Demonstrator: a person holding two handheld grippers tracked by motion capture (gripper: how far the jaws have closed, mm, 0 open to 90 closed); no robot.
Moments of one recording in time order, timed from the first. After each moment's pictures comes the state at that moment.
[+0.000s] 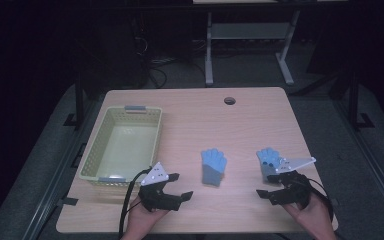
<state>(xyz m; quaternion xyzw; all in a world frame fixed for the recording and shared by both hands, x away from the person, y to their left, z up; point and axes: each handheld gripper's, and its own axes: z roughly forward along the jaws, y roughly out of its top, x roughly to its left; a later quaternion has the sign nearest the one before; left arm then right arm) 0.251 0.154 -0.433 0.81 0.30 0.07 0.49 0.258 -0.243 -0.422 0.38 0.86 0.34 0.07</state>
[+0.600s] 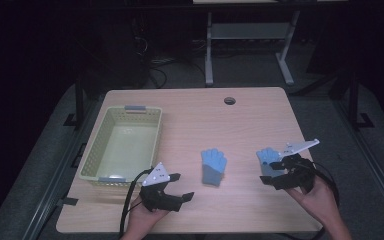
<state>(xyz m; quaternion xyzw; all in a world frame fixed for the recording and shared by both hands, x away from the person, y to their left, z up) 0.251 0.152 -0.434 0.82 0.29 0.07 0.49 0.284 -0.248 -0.388 0.38 0.86 0.33 0.07</state>
